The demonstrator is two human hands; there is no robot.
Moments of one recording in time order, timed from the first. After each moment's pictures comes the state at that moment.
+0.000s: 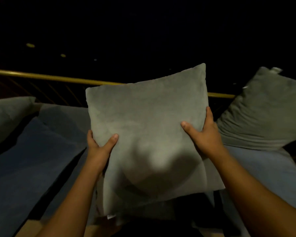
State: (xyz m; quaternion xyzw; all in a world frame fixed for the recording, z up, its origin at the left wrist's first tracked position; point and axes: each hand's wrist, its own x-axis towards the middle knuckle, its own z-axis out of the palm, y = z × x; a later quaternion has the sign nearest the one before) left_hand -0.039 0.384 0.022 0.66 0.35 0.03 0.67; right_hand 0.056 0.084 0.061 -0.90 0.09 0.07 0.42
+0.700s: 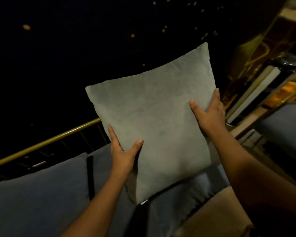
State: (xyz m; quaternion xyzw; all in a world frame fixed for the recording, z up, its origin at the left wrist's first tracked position) left_hand 0.032 -0.047 0.086 0.72 -0.04 -0.09 0.68; right_hand -0.002 -0.317 0.146 -0.85 0.37 -0.20 0.33
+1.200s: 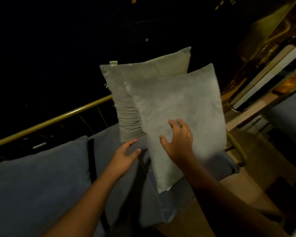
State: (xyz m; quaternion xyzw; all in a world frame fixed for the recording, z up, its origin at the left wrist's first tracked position) left_hand 0.025 -0.023 0.027 0.80 -0.08 -0.26 0.53; right_hand -0.026 -0.213 0.030 -0.93 0.25 -0.12 0.26
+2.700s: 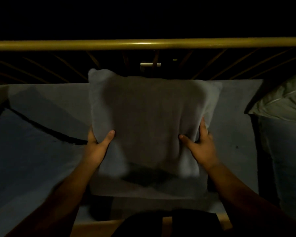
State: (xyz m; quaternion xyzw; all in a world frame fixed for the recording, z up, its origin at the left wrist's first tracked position) left_hand 0.034 0.523 -0.182 0.73 0.39 -0.17 0.54; right_hand 0.060 0.189 -0.164 -0.86 0.21 0.22 0.41
